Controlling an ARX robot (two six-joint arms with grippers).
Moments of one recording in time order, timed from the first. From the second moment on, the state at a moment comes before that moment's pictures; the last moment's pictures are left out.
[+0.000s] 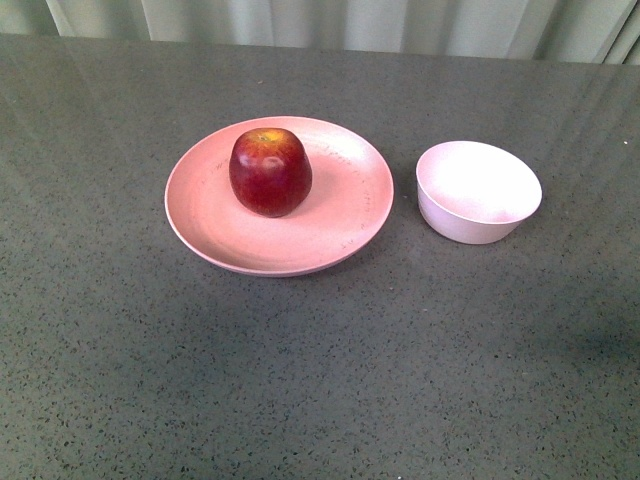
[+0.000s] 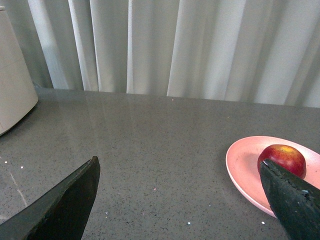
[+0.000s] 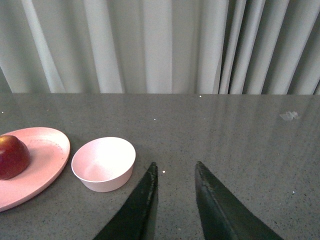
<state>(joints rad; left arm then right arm) 0.00 0.02 0.02 0.00 0.00 -0.01 0.00 0.01 0.02 0.00 0.00 0.00</state>
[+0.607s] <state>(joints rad) -0.16 0.82 0.25 0.33 0.22 -0.06 0.00 0.01 0.02 0.00 0.00 0.00</state>
